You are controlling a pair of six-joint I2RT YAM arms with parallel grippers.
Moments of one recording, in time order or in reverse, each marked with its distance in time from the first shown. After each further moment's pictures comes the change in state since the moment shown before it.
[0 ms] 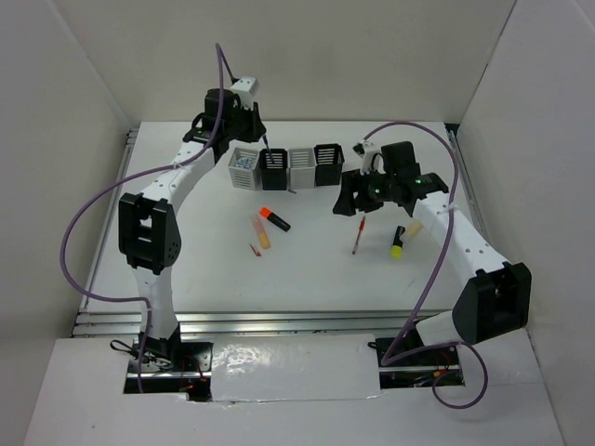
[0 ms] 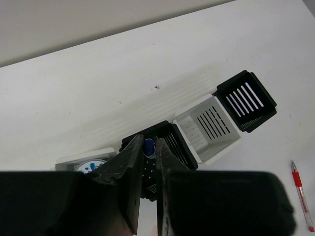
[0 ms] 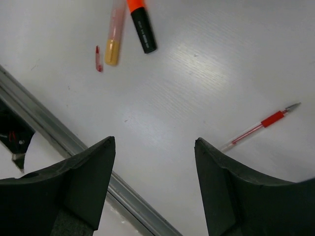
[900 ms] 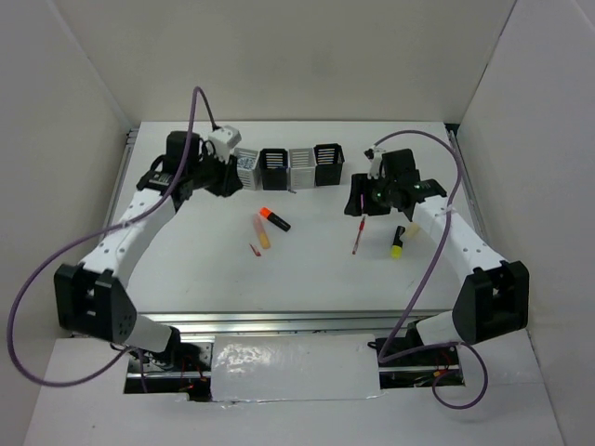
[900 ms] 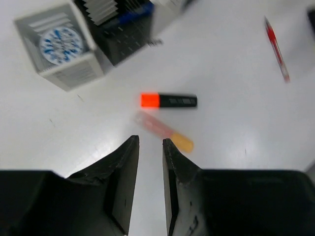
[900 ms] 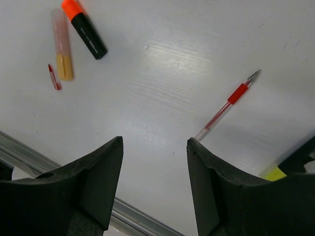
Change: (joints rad) left arm 0.027 -0.540 -0.539 -0.220 0.108 0.186; right arm -0.031 -0.002 -0.074 0.047 0.214 0.130
